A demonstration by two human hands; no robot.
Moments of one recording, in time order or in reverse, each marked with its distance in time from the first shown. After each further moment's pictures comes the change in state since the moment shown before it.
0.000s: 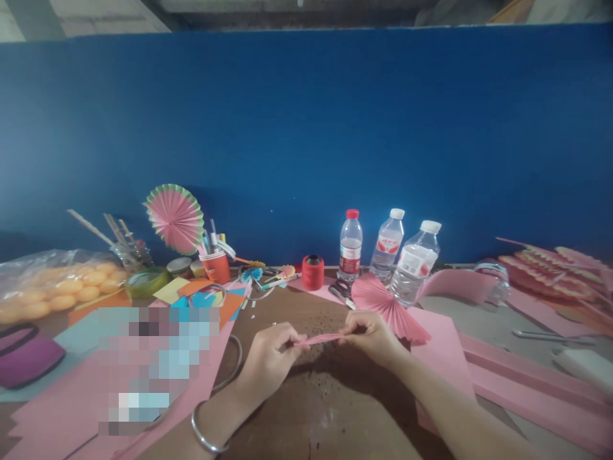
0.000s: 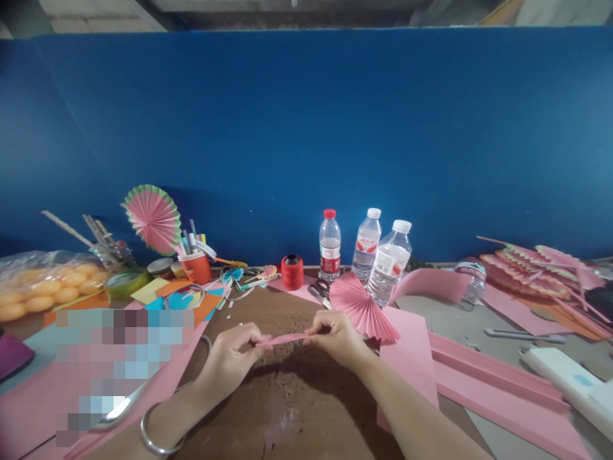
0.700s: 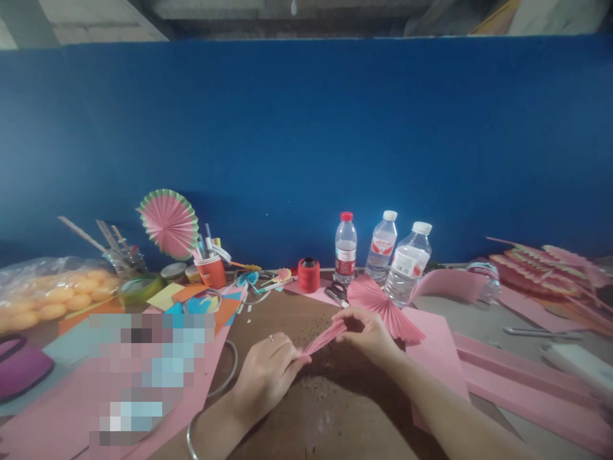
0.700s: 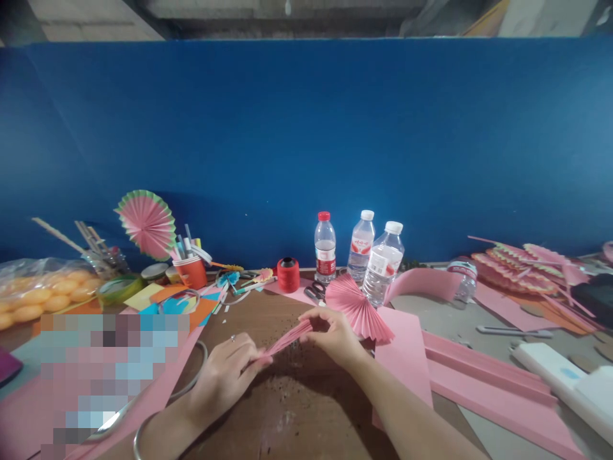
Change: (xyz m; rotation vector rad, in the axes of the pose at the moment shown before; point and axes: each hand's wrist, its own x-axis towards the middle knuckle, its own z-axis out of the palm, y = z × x) left_hand -0.009 -0.006 0.001 0.436 0.076 0.554; right_hand 0.003 -0.007 -0.001 0.115 0.079 0.175
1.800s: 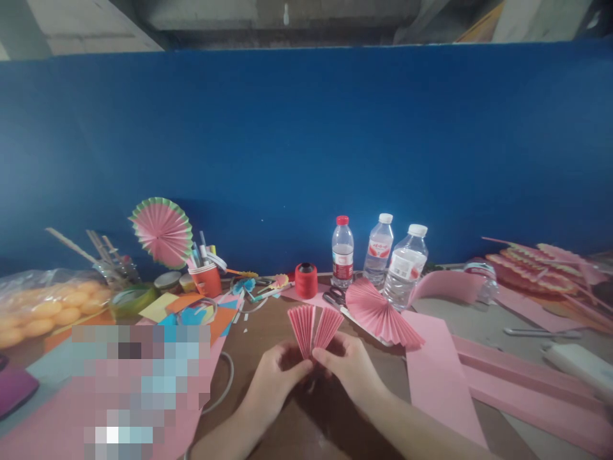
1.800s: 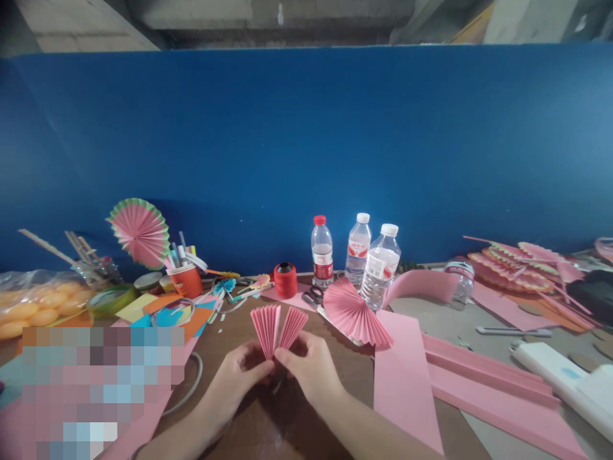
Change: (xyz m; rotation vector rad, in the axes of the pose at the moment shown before) left_hand 0.011 0.010 0.022 -1.155 -0.091 -0.979; right_hand -0.022 -0.024 0.056 0.144 0.074 0.207
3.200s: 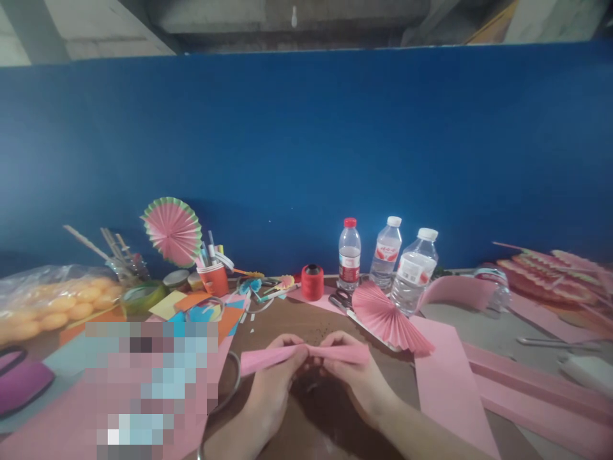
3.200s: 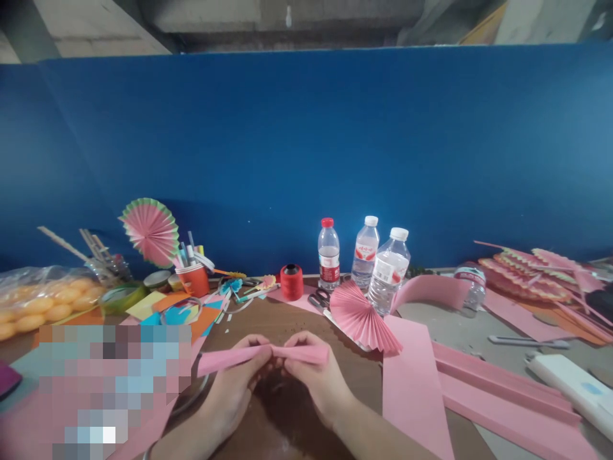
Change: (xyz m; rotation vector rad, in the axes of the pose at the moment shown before) left_hand -0.007 0.010 0.006 -0.350 0.220 -0.039; right_hand -0.006 0.006 0.001 0.448 -0.145 0.015
